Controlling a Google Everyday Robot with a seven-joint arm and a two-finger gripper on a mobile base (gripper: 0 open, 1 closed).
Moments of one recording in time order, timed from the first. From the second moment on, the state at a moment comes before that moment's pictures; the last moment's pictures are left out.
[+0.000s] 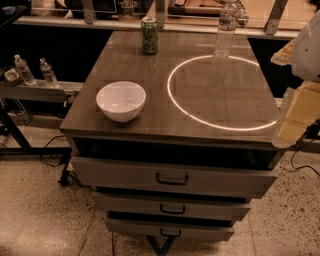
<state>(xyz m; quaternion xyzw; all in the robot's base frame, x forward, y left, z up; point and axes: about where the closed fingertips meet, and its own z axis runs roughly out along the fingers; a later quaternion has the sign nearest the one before) 0.438 -0.216 0.978 -0.60 0.78 -0.04 0.16</state>
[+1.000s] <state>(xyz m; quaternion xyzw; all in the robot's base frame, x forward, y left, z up) 0.496 -0.130 0.940 -0.70 0.69 0.01 0.18</state>
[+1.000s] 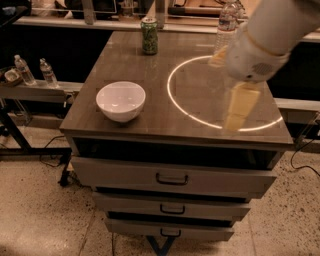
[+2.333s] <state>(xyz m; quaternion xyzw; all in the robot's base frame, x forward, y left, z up) 0.523 0.057 0.873 -0.83 0.49 0.11 0.22</state>
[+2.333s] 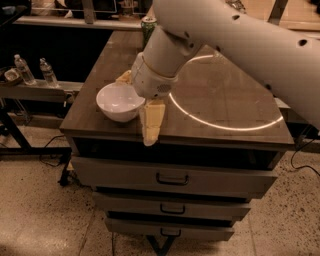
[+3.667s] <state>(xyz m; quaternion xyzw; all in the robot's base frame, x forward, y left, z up) 0.552 0.053 0.877 -0.80 0.53 0.10 0.25</state>
